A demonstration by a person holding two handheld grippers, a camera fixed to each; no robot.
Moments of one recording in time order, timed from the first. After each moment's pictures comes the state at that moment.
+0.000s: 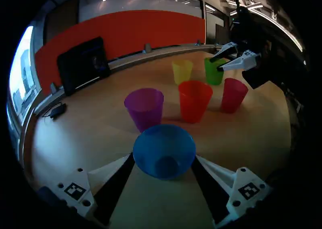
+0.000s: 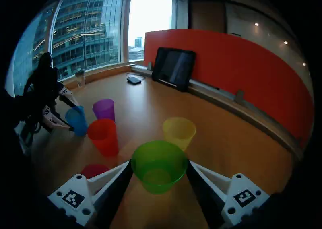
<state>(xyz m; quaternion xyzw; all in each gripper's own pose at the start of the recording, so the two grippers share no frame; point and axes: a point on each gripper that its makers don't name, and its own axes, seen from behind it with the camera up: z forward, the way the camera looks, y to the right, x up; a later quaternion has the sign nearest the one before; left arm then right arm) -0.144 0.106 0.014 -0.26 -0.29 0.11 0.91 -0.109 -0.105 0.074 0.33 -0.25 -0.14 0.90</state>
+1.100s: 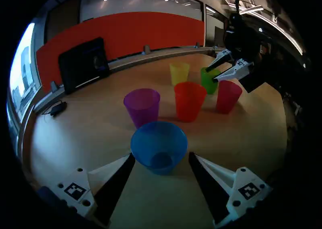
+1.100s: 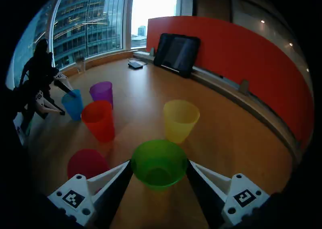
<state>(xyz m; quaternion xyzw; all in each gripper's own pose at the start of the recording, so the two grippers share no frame) -0.135 0.106 0.001 -0.26 -0.29 0.10 0.92 -0.140 -0.093 0.073 0.34 -0.29 -0.17 0.88</state>
